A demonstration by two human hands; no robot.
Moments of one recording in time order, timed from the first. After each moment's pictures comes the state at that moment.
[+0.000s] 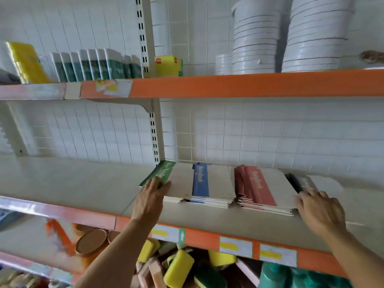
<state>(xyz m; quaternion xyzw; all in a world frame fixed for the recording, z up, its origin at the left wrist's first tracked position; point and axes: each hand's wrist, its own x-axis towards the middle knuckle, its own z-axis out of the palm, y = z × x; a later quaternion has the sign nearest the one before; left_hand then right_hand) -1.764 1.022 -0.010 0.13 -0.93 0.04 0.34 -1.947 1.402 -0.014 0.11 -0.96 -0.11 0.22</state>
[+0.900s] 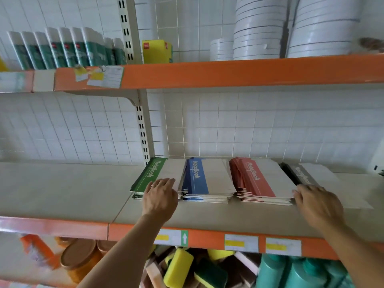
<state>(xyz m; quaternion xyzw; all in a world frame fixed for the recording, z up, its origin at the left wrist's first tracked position) -1.800 1.025 -0.013 0.16 -0.95 -0.08 0.24 -1.933 1.392 -0.023 0.06 -0.97 -0.05 0.23</state>
